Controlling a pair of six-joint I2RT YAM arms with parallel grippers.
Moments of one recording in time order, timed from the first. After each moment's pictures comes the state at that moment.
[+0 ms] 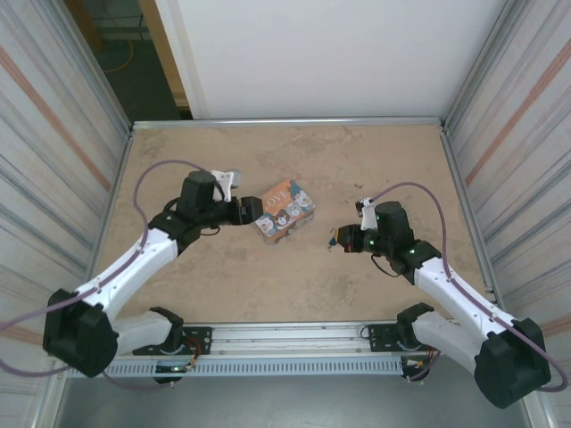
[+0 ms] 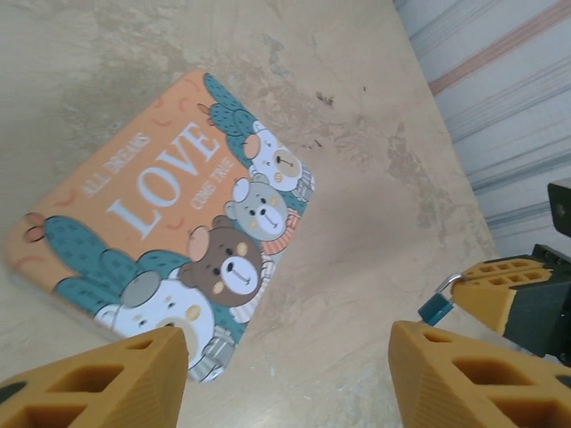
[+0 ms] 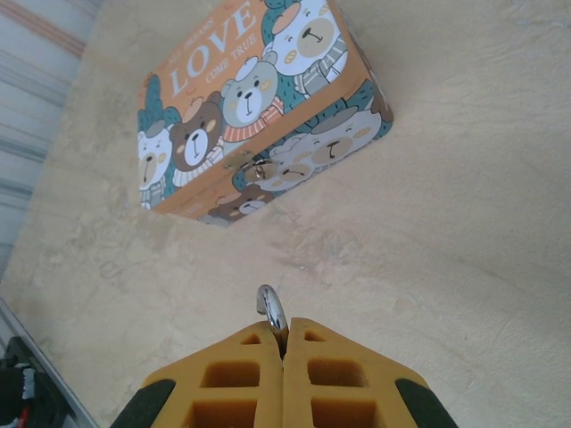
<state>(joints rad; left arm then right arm) -0.46 1.15 0.83 -0.28 0.37 -0.49 0.43 0.94 0.53 -0.25 -0.36 0.51</state>
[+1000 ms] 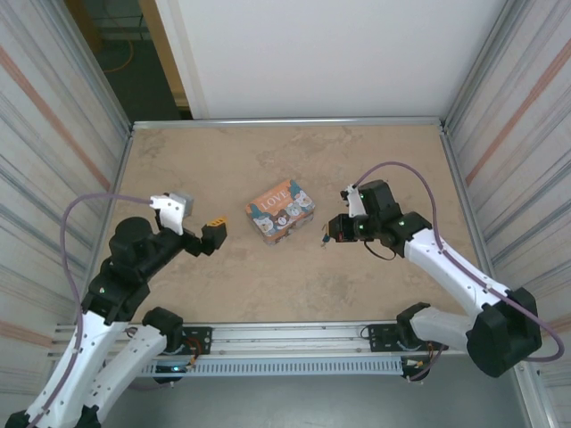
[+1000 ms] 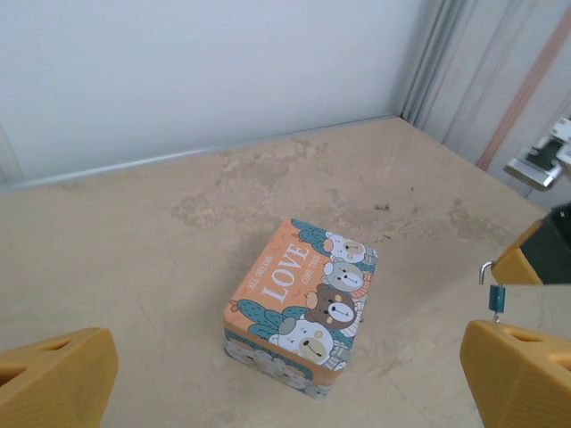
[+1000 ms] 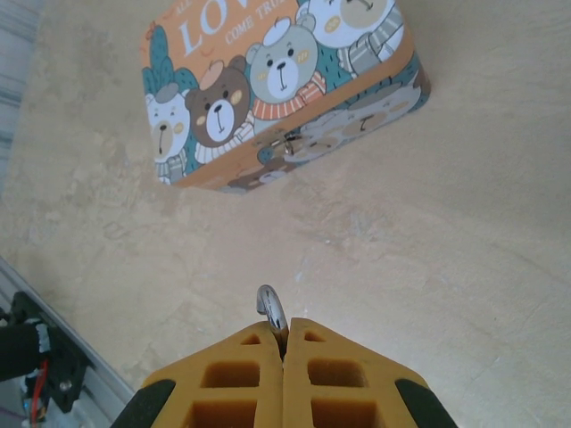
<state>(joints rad) -0.43 0.51 0.76 -0.49 0.15 -0.03 0.49 1.16 0.84 -0.56 -0.37 0.46</state>
